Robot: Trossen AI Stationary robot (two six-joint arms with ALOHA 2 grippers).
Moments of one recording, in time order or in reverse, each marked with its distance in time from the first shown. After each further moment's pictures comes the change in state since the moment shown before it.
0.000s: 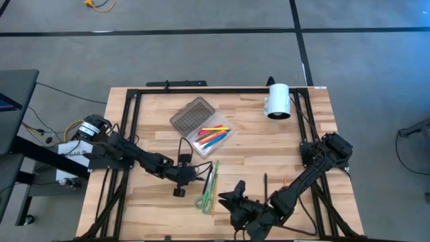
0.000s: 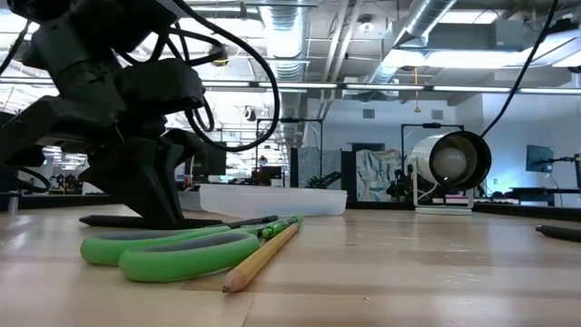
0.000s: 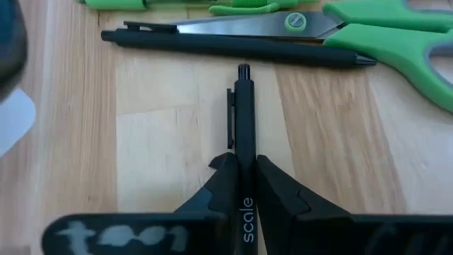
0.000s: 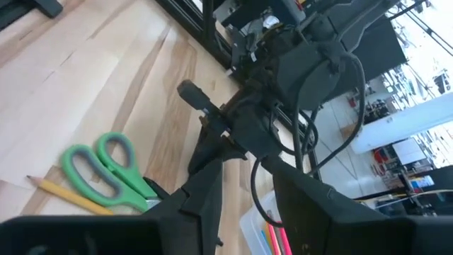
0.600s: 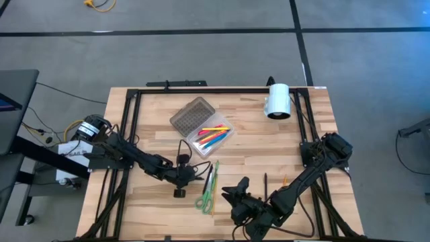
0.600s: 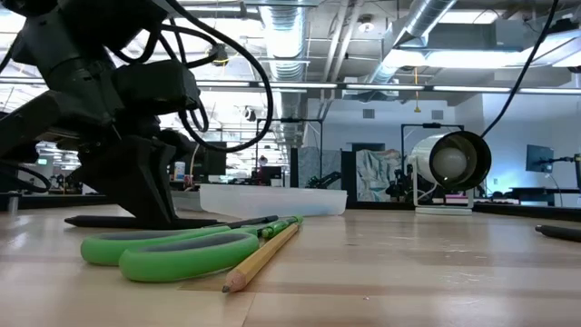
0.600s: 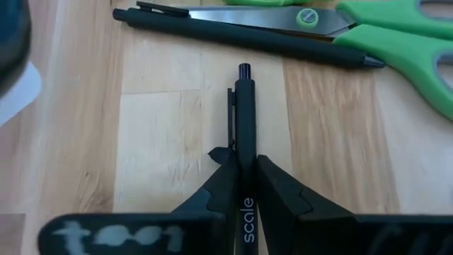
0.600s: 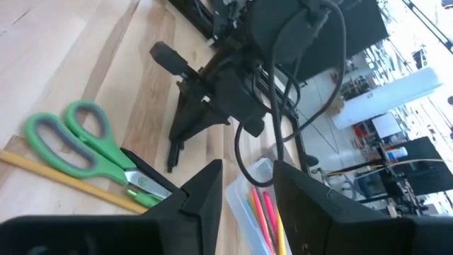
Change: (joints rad) left arm -0.016 -0.002 0.003 -0.033 -0.056 -0.106; right arm -0.003 0.000 0.000 -0.142 0.086 0.124
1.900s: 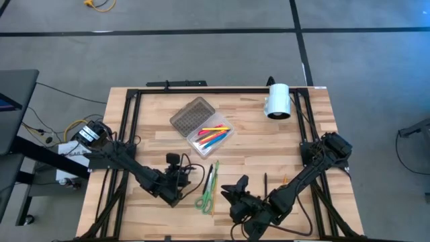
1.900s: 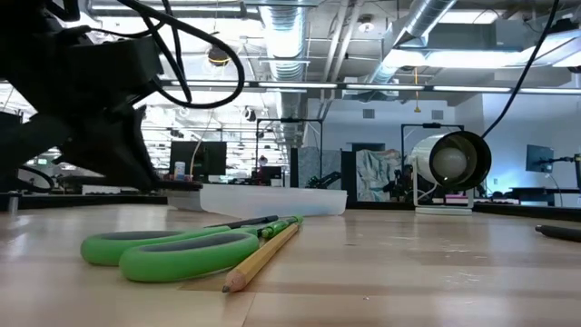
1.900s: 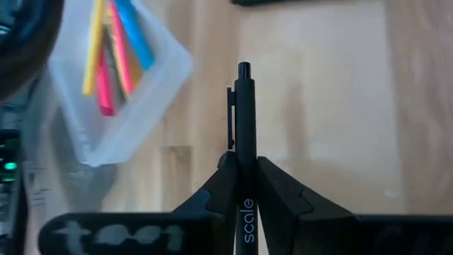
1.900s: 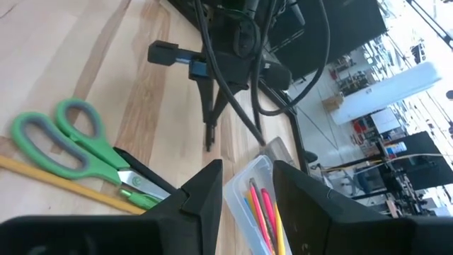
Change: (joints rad) left arm -0.191 0.011 0.181 -0.447 -0.544 -0.089; right arm -0.016 0.000 0.000 -0.003 0.000 0.008
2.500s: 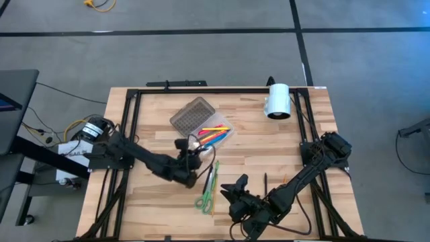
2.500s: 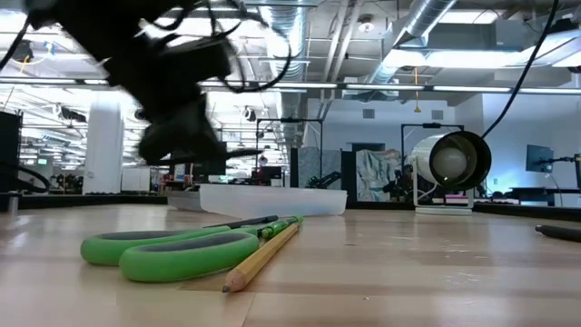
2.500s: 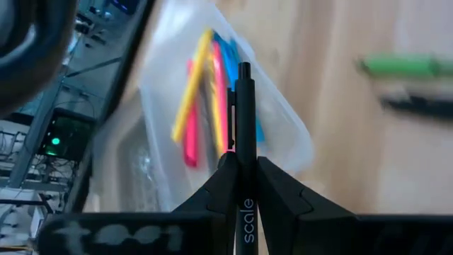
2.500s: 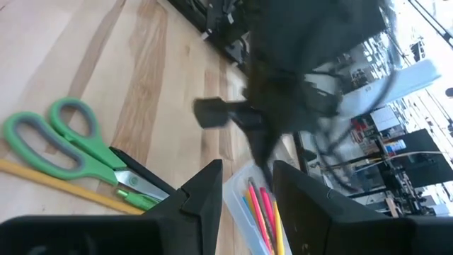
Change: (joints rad) left arm 0.231 -0.002 0.057 0.195 -0.139 0.176; right arm -0.011 0.000 0.000 0.000 -0.001 0.000
